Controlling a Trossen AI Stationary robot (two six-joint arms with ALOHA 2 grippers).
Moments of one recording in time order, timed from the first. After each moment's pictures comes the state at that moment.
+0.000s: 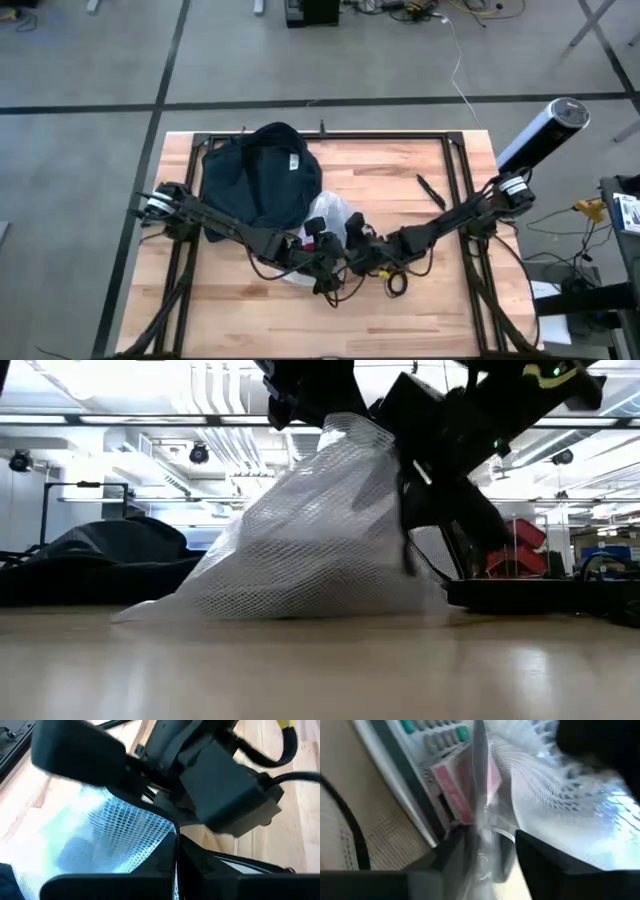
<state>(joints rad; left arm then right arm) -0.36 1.86 1.44 -0.42 -0.52 -0.36 0.35 1.68 0.88 0.09 0.68 -0.68</state>
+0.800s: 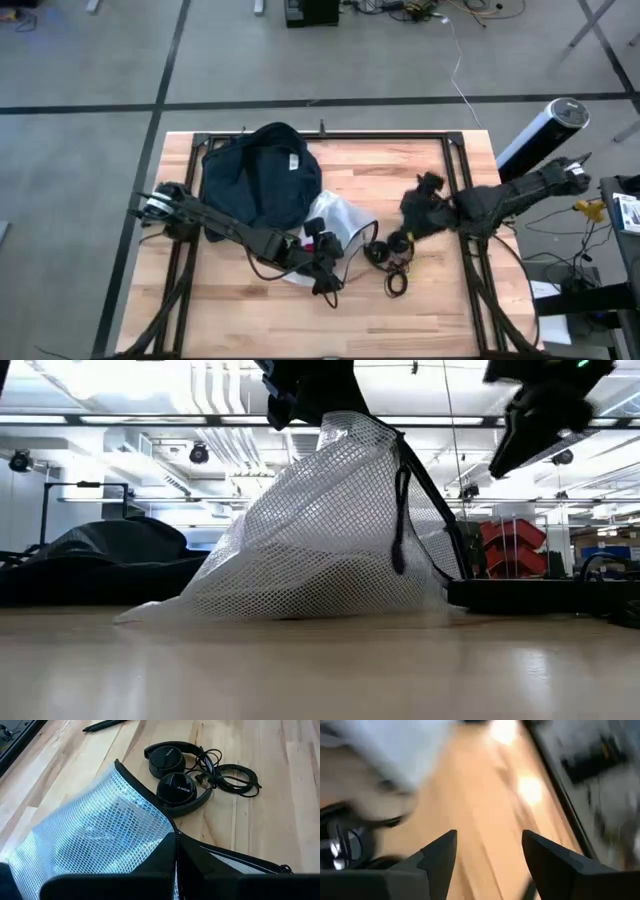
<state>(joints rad) -0.36 1.86 1.44 -0.42 -0.51 -0.37 0.23 1.07 0.87 -1.01 0.68 0.49</state>
